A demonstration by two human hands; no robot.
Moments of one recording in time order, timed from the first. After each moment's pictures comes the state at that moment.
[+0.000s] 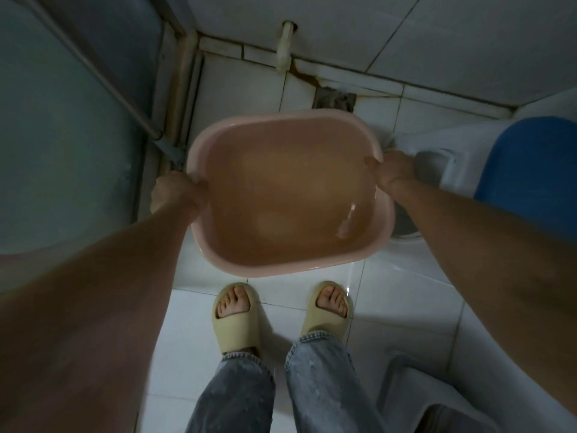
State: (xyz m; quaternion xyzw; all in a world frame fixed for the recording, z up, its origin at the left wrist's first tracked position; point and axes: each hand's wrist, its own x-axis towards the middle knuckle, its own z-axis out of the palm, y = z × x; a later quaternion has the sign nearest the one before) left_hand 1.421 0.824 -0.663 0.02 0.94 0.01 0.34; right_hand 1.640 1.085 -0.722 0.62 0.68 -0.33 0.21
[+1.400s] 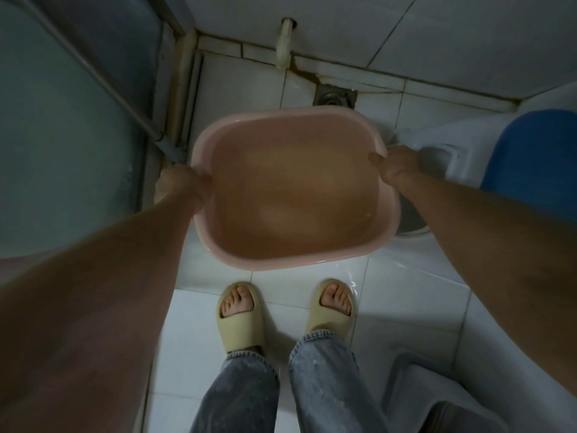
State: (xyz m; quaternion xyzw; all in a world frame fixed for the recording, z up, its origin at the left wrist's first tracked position) left_hand 1.413 0.834 -0.662 0.01 0.94 0.03 0.34; right_hand 1.638 1.090 -0.716 0.62 0.68 -0.34 0.22
